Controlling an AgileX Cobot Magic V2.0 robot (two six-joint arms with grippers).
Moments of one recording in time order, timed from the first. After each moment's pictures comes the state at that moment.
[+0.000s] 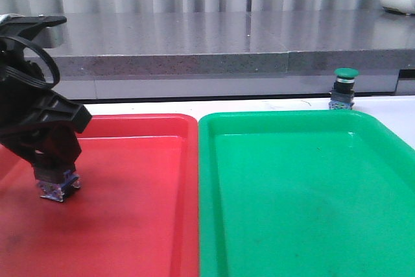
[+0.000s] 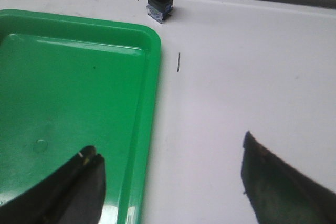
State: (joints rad) left arm -0.37 1.58 -0.81 -0.09 0.34 0.00; right arm 0.05 0.59 -0.57 0.00 0.64 -0.03
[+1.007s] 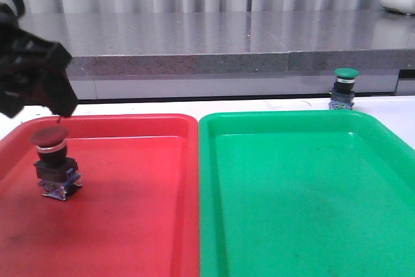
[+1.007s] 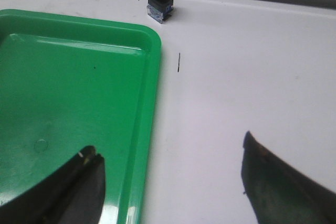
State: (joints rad) left arm -0.37 1.36 -0.81 -0.10 0.43 0.00; right arm 0.05 0.59 -0.57 0.00 0.64 -0.03
